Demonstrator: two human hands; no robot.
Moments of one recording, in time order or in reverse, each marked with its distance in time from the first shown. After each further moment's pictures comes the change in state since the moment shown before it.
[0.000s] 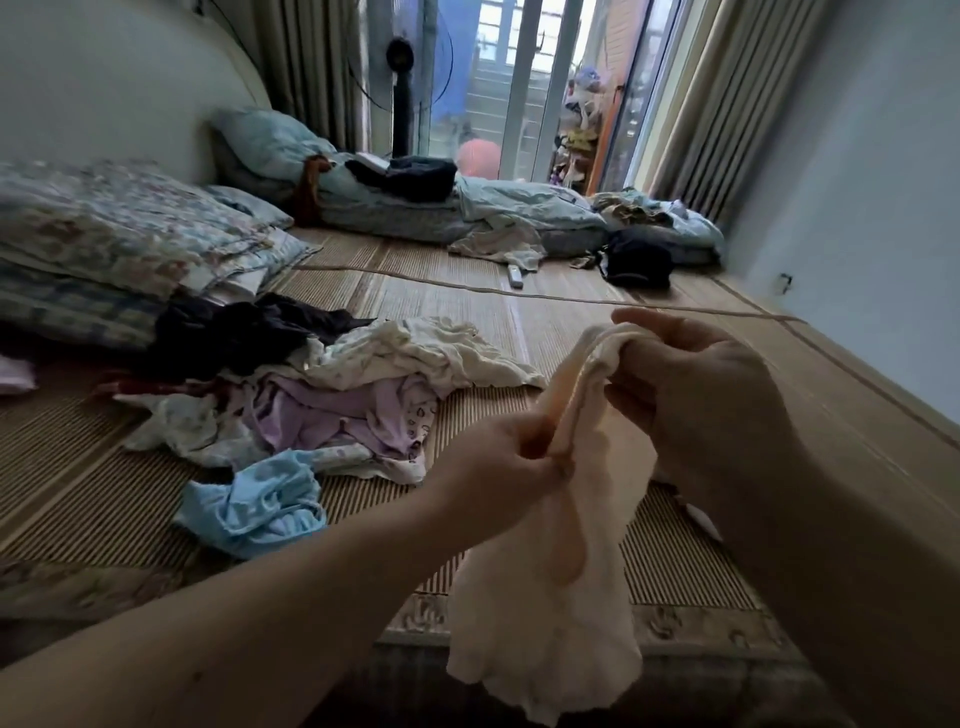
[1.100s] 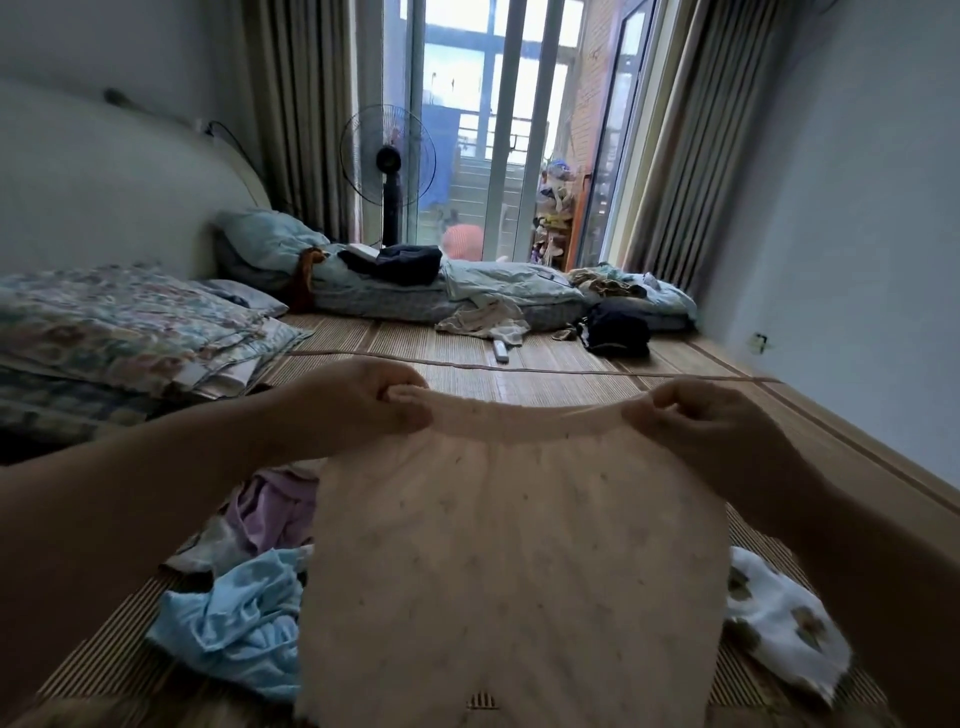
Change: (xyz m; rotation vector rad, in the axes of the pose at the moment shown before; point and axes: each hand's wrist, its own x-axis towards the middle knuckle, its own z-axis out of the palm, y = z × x) left_hand 0.047 0.053 -0.137 0.536 0.033 0.118; right_hand 0.050 -0.023 -0.059 -0.674 -0.079 -0.217
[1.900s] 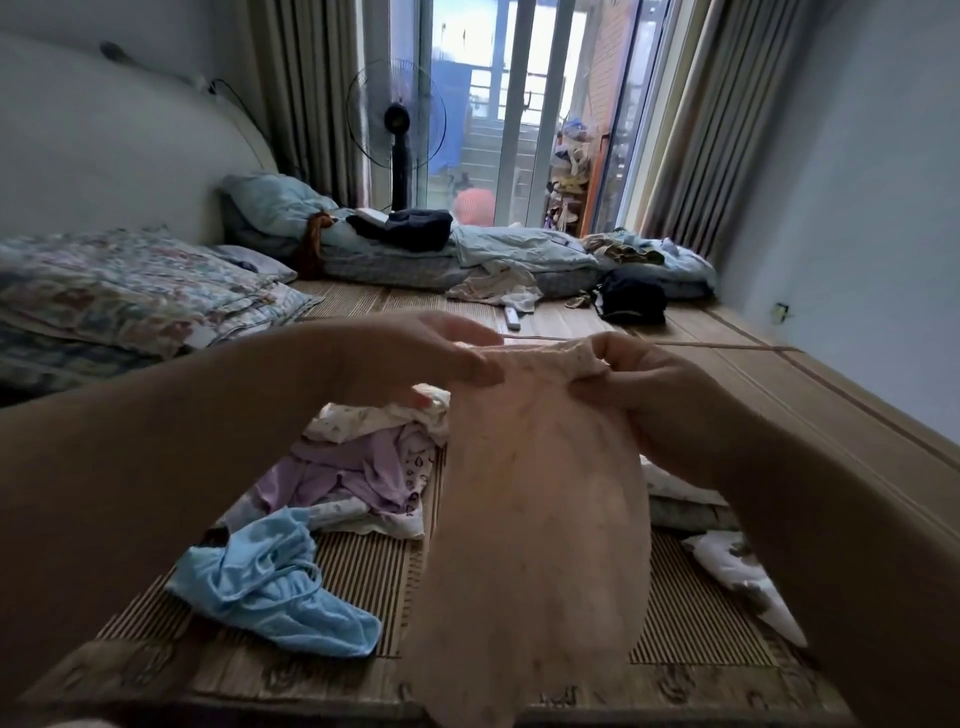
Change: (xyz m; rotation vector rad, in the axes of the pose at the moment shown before) left_hand 0.014 0.036 0.011 -0.354 -0.408 -0.254; right_hand 0.012 -0.009 0.041 0.601 -0.470 0.070
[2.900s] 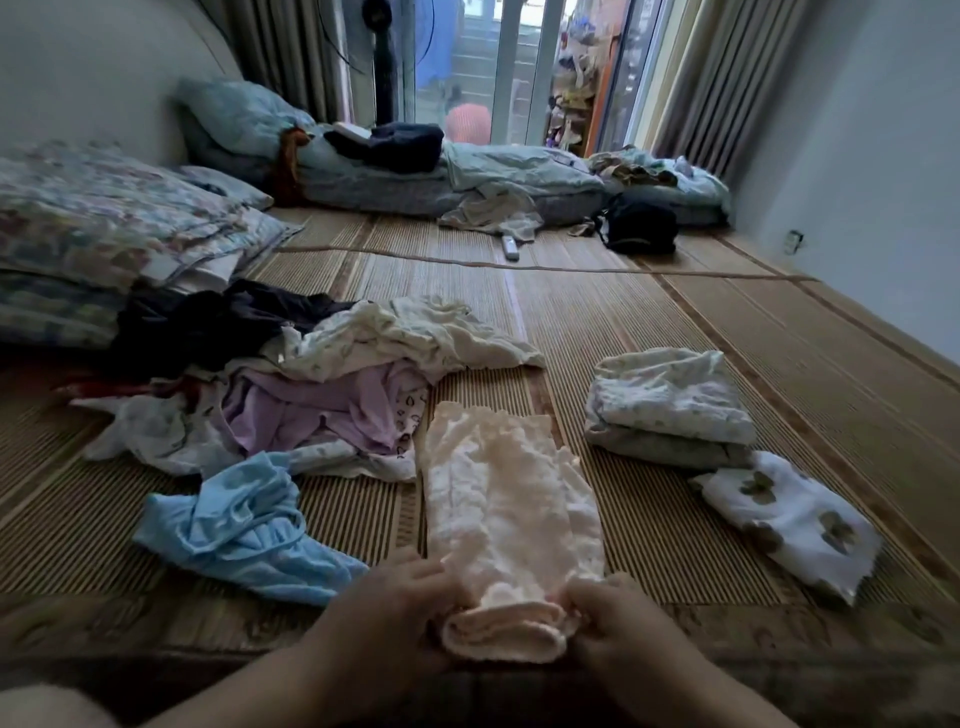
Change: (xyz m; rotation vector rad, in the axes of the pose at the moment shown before) left_hand -0.008 -0.224 0.158 0.606 0.234 0.378; right_hand -0.074 0.220 0.006 -0.833 -0.048 0.208
